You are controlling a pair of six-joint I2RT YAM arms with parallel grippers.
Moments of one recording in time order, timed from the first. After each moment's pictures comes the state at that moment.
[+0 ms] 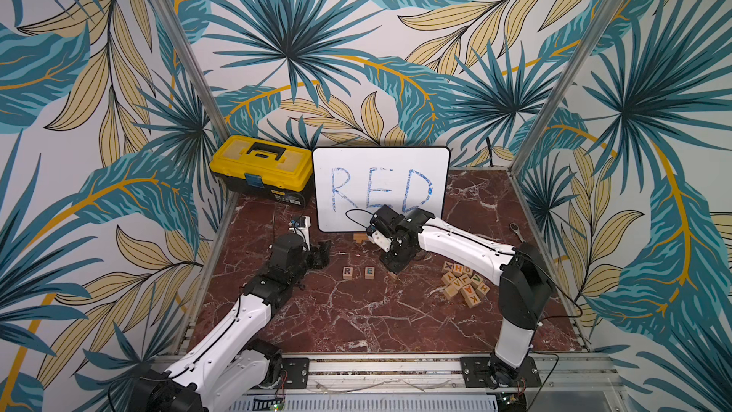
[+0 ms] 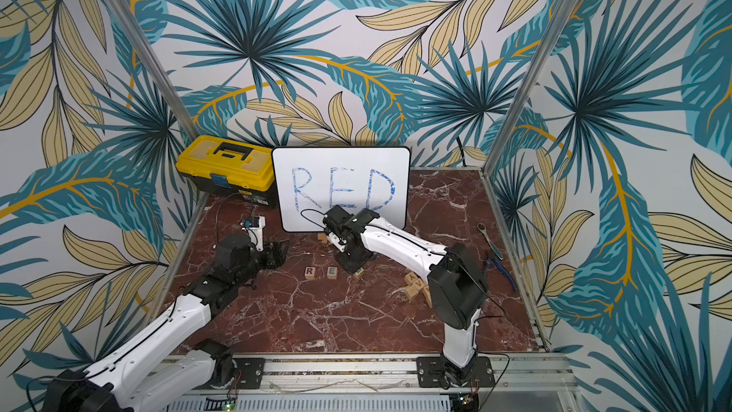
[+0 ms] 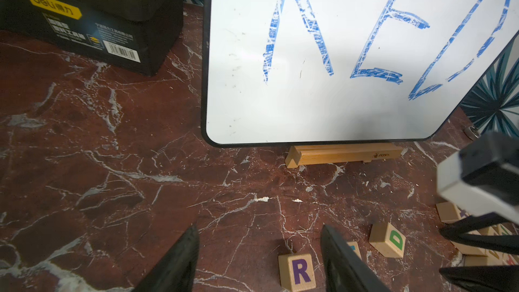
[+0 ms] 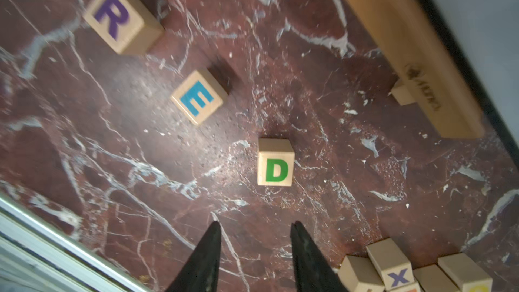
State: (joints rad) left arm -0.34 0.94 0.53 -0.10 -0.01 -0.39; right arm 0.79 1.86 1.51 -1.07 0.06 -0.04
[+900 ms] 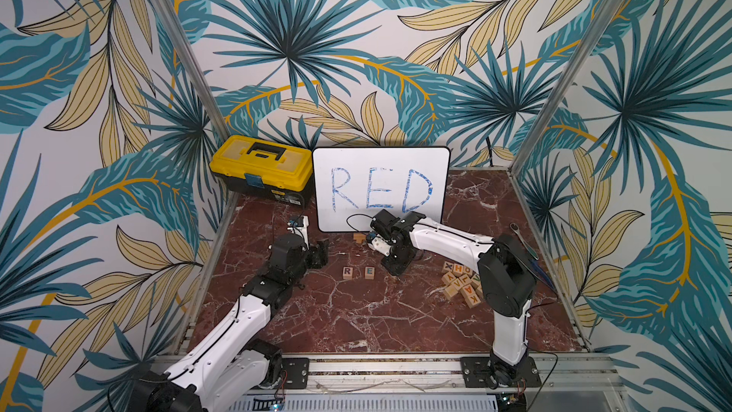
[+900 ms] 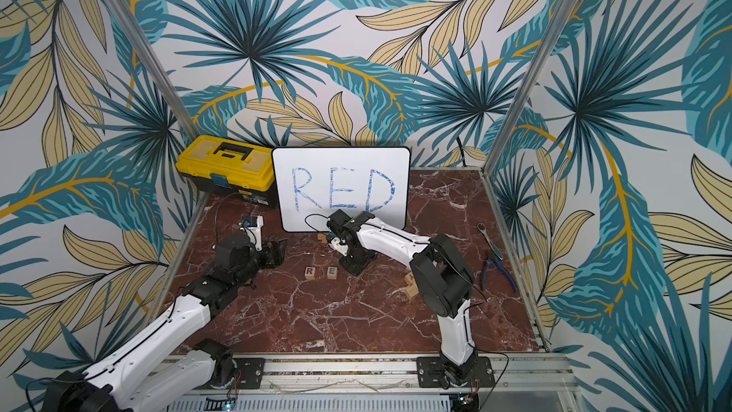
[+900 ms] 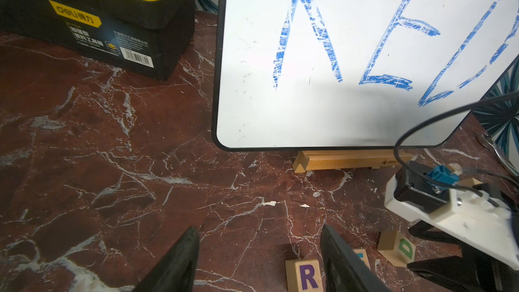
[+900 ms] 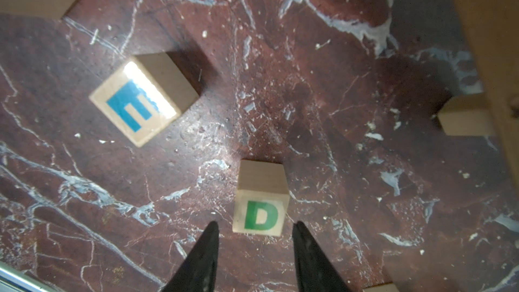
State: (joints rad) left arm -0.34 0.93 0.53 -0.10 -0.04 -0.39; right arm 0.74 1.96 1.49 -1.01 0.03 -0.13
